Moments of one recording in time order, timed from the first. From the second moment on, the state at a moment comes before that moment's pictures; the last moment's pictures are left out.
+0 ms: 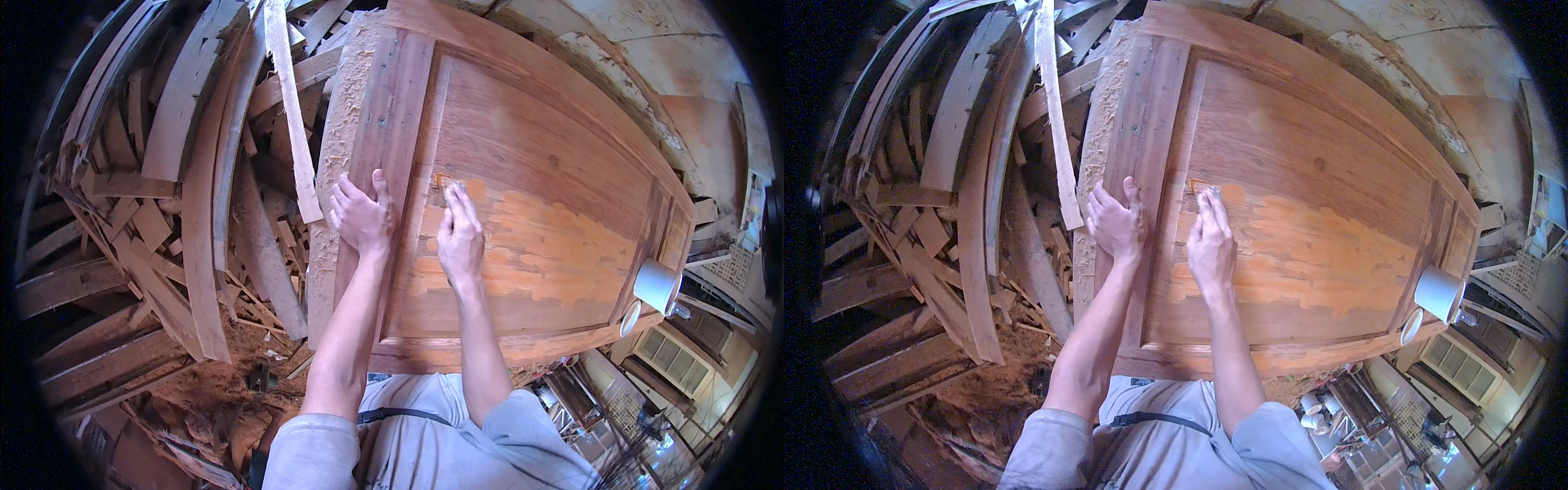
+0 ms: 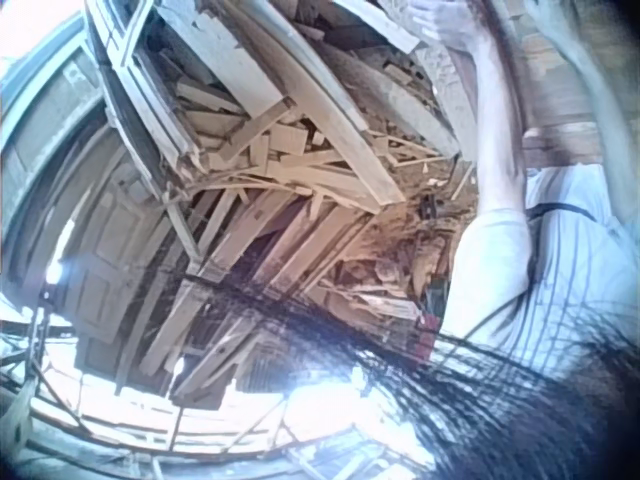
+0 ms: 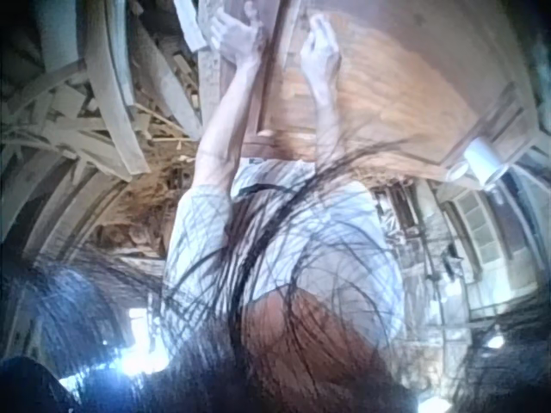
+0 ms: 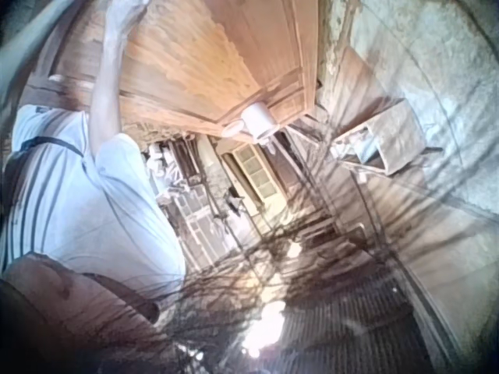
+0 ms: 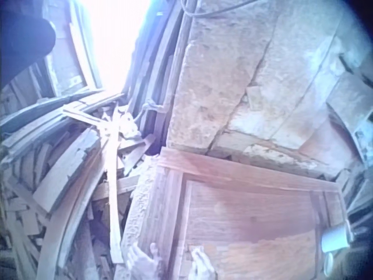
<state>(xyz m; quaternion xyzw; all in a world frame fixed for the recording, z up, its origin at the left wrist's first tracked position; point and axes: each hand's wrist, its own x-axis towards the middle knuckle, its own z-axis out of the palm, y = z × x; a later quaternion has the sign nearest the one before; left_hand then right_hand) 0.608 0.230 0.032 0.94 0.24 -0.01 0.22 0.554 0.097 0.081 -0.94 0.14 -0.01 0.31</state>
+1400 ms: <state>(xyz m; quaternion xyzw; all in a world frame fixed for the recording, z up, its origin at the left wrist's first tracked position) 0.605 0.231 0.028 0.95 0.25 -0.01 0.21 0.525 0.069 0.097 -0.94 0.13 0.07 0.32</state>
